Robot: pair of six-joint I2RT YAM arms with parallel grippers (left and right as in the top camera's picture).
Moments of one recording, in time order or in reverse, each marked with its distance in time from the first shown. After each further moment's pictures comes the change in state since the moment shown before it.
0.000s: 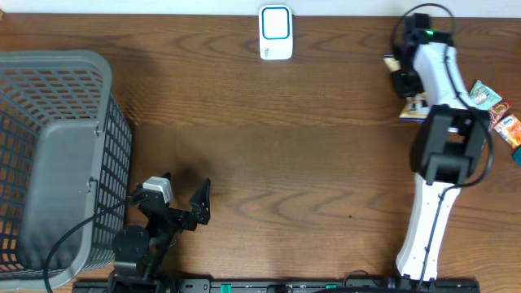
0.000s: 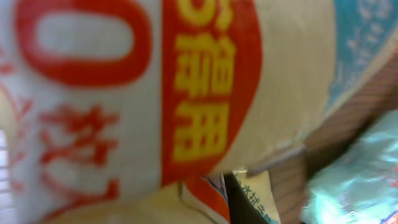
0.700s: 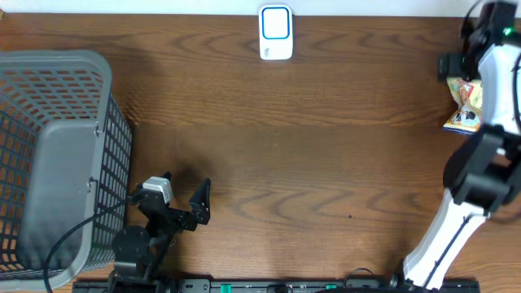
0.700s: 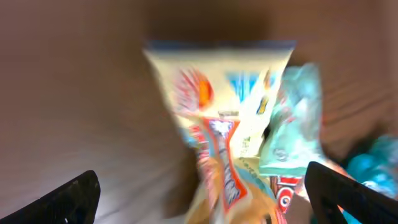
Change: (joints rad) left arm 0.000 0.000 0.000 0.000 0.000 0.000; right arm -0.176 -0.279 -0.040 0.097 -0.167 0.114
